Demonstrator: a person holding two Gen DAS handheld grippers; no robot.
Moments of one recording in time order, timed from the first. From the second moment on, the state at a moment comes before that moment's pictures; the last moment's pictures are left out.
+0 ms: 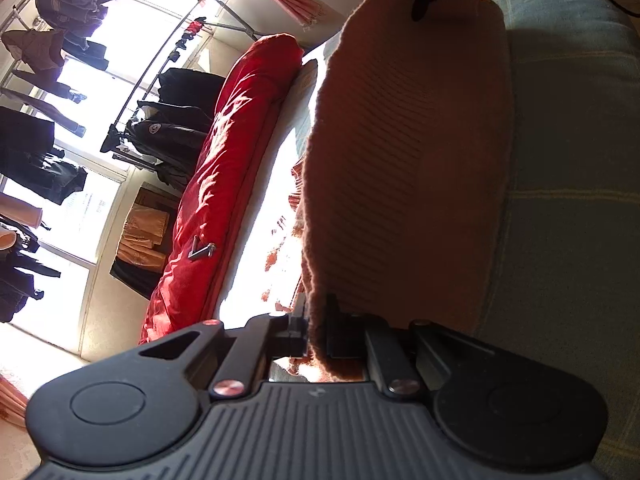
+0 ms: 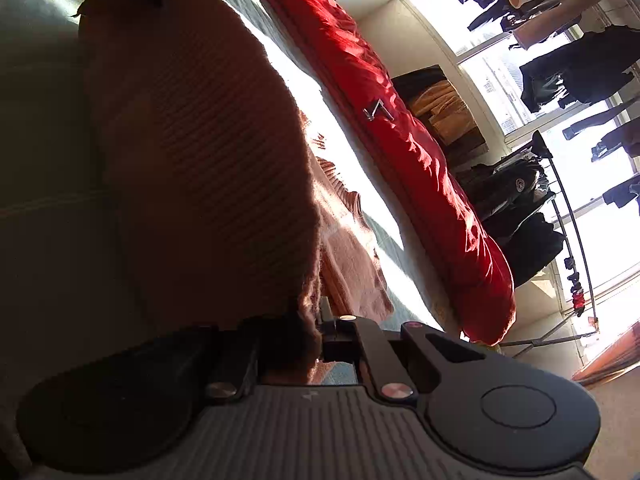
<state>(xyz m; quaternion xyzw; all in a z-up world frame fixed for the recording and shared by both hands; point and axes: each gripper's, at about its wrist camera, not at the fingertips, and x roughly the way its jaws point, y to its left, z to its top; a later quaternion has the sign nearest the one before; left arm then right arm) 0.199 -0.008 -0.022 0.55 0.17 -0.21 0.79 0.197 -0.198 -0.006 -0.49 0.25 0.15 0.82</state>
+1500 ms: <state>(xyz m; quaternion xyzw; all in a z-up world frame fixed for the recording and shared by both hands) 0.407 -0.012 -0.060 0.41 0.21 -0.15 0.87 0.441 -0.185 -0.062 -0.40 0.27 0.07 0.87</state>
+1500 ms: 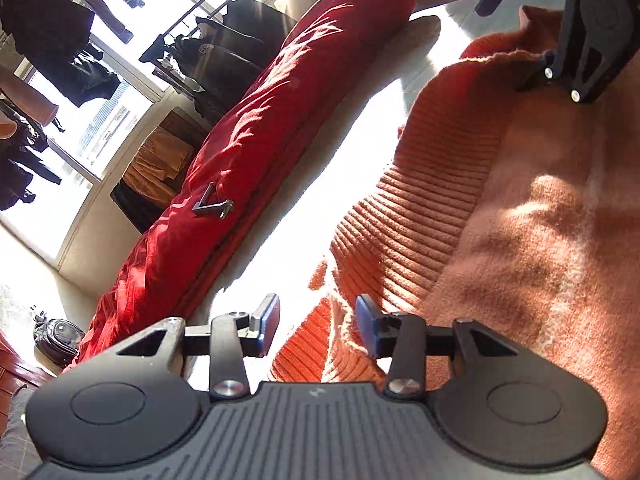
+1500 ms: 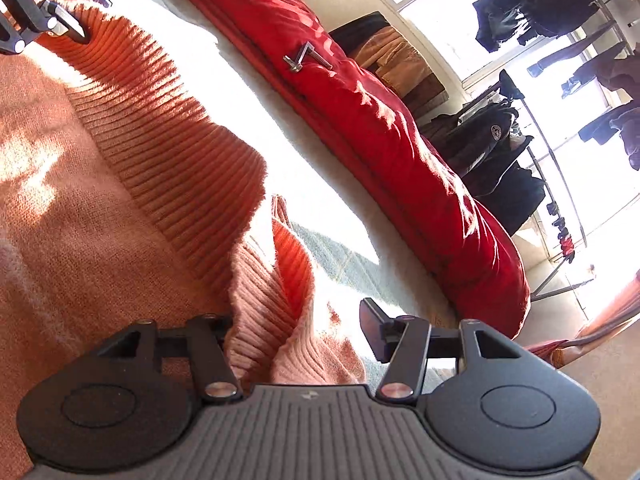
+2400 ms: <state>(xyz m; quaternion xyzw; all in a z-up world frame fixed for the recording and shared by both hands) 0.408 0.065 -0.049 0.09 0.36 -0.26 0.89 0.414 -0.270 -0.030 -0.02 0.38 0.21 0.90</state>
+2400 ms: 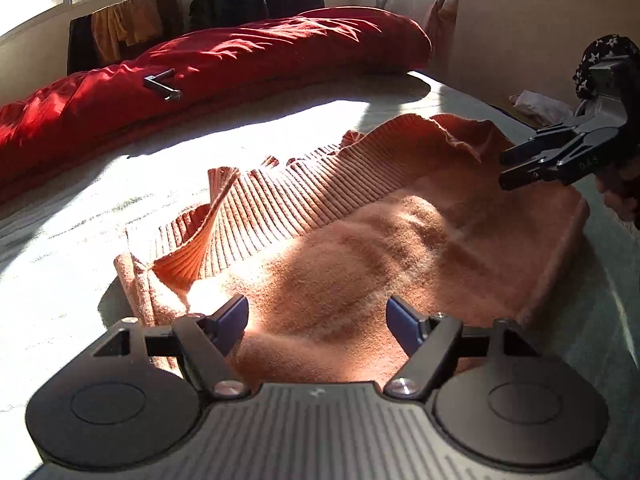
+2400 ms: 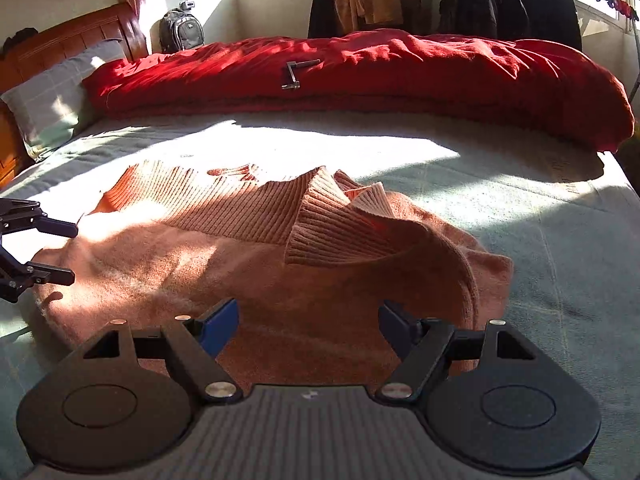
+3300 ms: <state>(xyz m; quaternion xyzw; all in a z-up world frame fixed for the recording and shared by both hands) 0.394 0.088 -0.053 0.05 0.34 -0.23 0.91 0.398 -0.271 -0.036 -0.06 0.35 0.11 0.93</state>
